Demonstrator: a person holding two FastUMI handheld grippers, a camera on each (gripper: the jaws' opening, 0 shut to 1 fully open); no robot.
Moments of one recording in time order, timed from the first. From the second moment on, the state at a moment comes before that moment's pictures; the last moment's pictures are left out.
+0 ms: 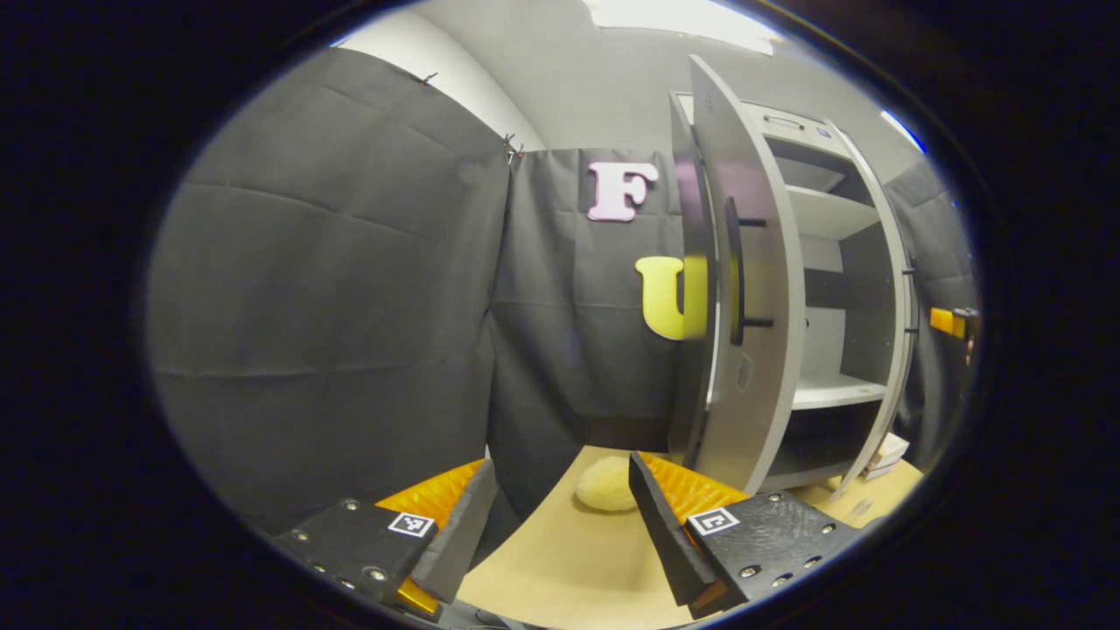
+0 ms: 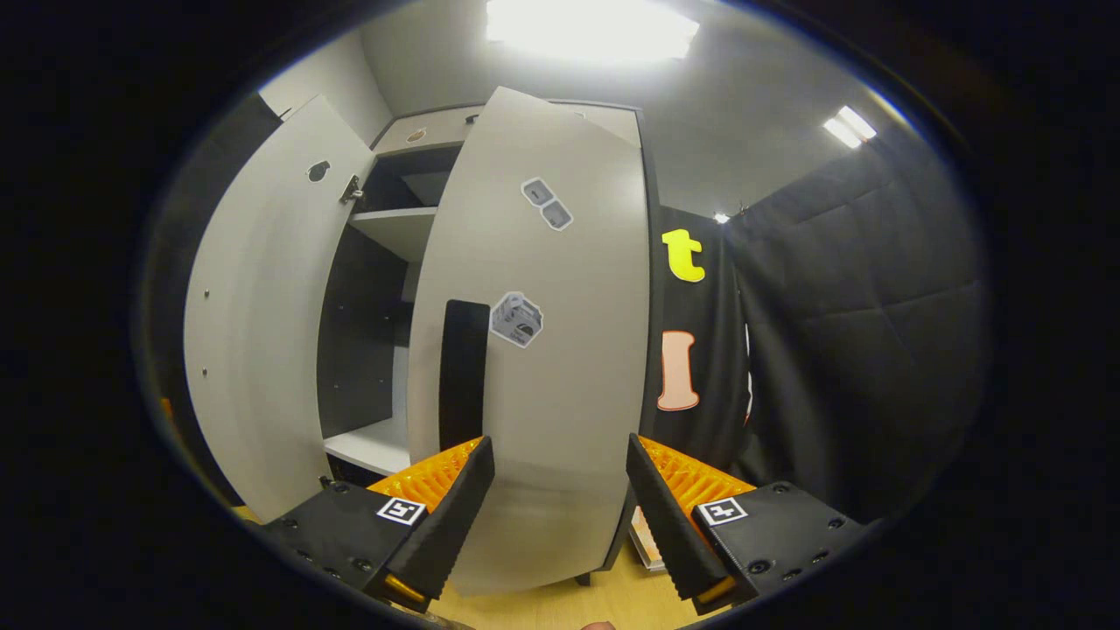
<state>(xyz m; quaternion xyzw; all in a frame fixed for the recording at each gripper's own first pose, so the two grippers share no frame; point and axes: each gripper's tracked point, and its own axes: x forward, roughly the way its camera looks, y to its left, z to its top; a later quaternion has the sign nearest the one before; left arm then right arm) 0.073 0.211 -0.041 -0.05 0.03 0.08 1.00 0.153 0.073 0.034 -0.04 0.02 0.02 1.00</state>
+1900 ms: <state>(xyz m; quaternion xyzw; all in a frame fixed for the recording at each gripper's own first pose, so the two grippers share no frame) 0.168 0.092 0.095 -0.02 -0.02 0.04 1.00 0.097 -0.104 -0.019 -0.04 0.08 -0.07 0.99</state>
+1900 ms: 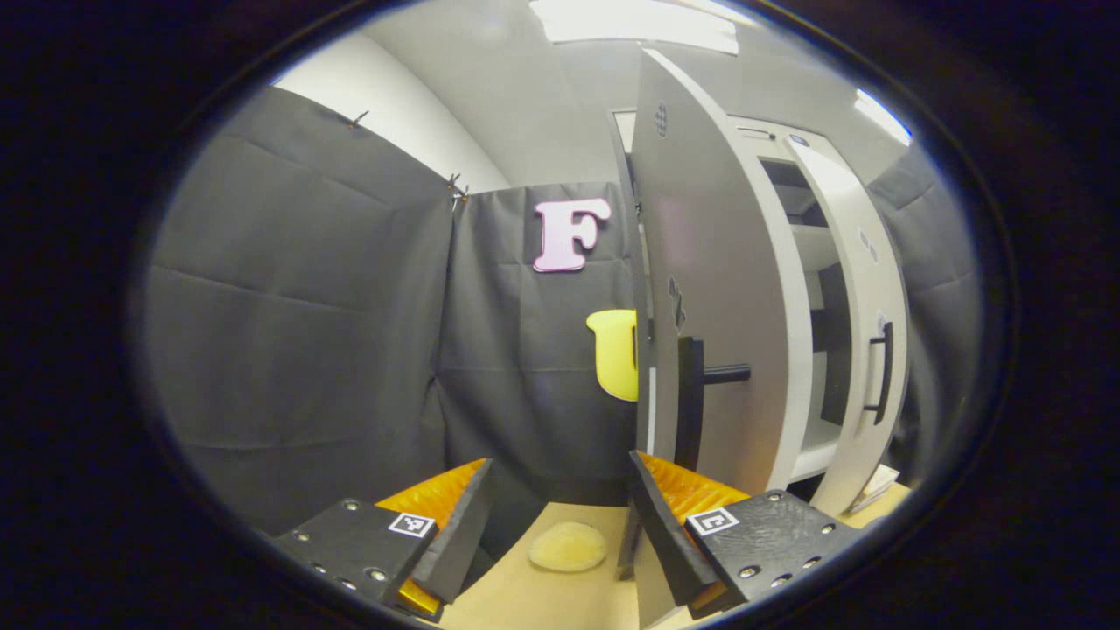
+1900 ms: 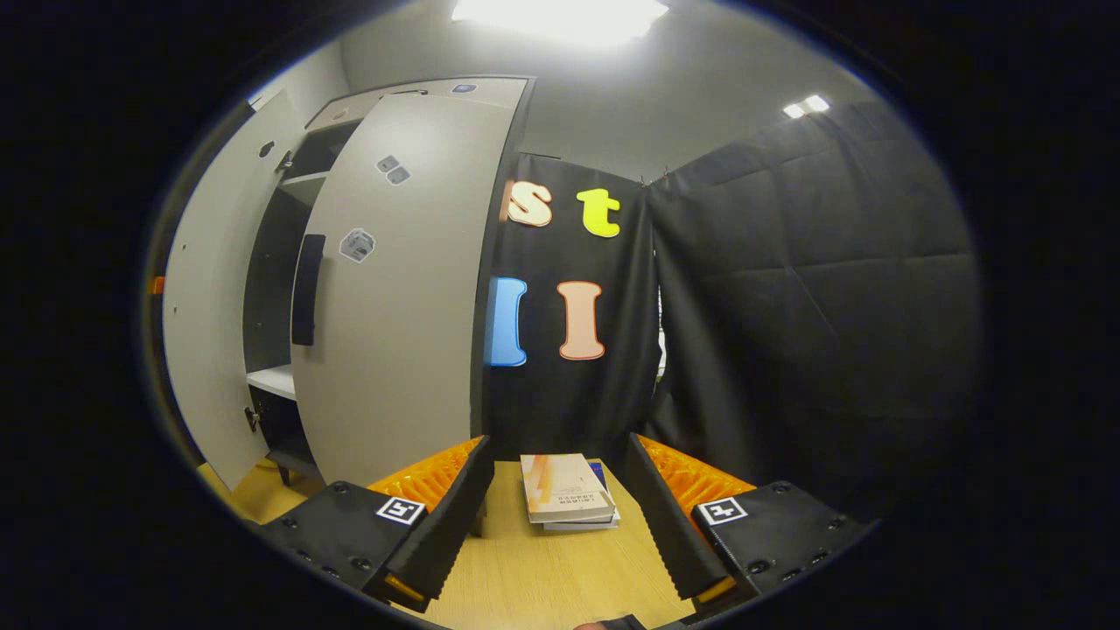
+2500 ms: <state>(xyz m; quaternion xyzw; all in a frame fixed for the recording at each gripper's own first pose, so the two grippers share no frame) 0.165 0.031 0.101 -0.02 -0.04 0.01 1.00 0.084 -0.135 -0.021 -0.04 0.08 -0.09 0.99</state>
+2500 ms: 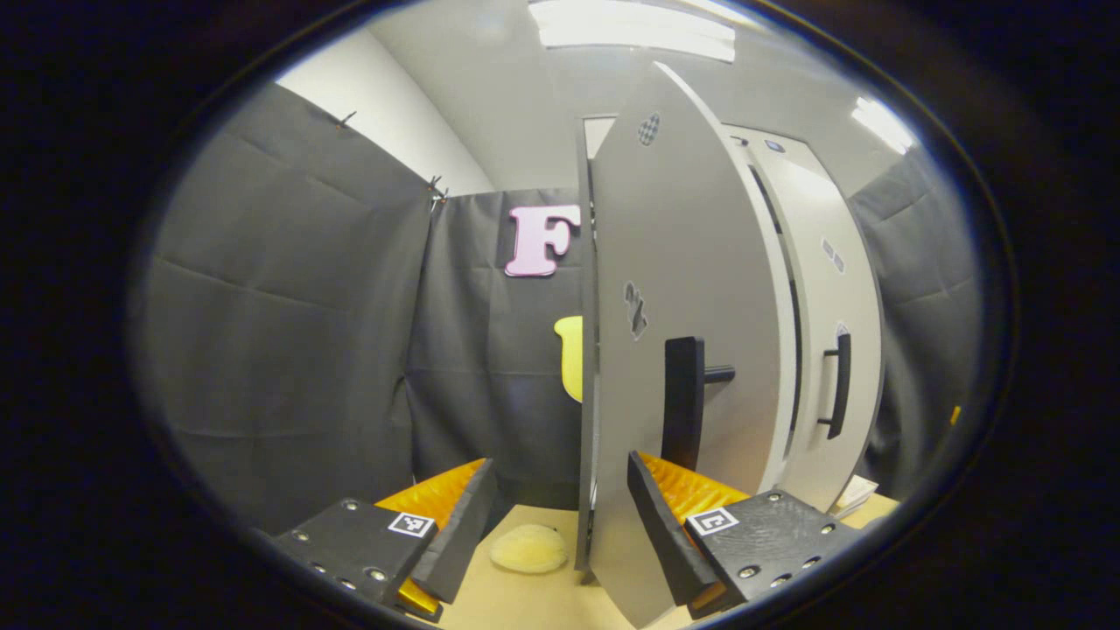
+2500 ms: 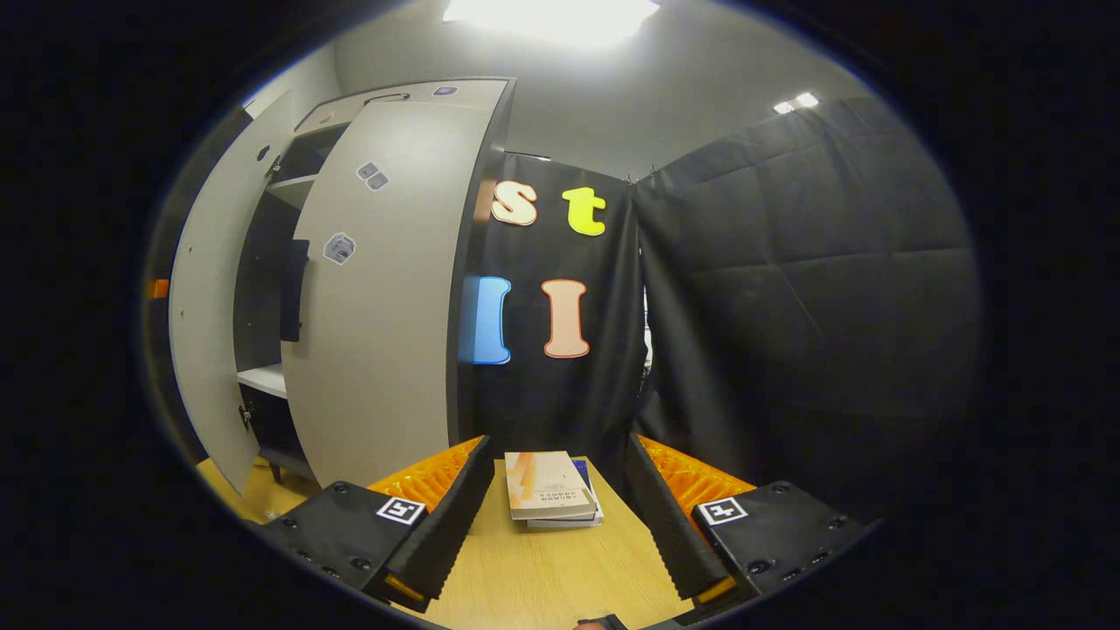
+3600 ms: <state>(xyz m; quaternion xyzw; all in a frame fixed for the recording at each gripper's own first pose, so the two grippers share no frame) 0.223 -0.117 0.072 -0.05 -0.02 -0.07 1.00 0.027 -0.192 -0.024 -0.04 0.09 -0.15 0.98</state>
